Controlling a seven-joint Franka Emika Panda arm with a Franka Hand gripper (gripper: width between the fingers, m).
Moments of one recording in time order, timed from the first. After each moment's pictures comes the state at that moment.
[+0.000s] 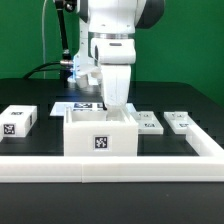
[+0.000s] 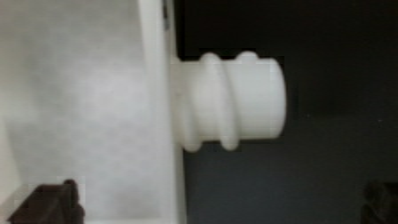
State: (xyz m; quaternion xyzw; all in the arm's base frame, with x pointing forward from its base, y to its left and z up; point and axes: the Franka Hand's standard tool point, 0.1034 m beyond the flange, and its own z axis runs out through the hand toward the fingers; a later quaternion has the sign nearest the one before) arm 0.443 0.001 0.025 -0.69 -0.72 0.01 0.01
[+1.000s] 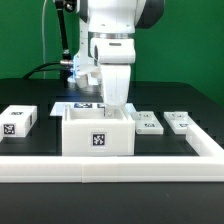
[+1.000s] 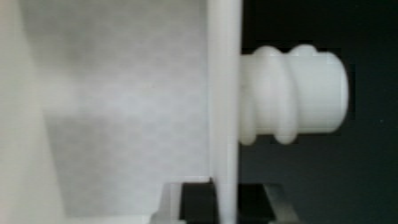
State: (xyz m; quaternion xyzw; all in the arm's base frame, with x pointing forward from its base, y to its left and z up) arm 0.443 0.001 0.025 -0.69 -0.72 0.01 0.01
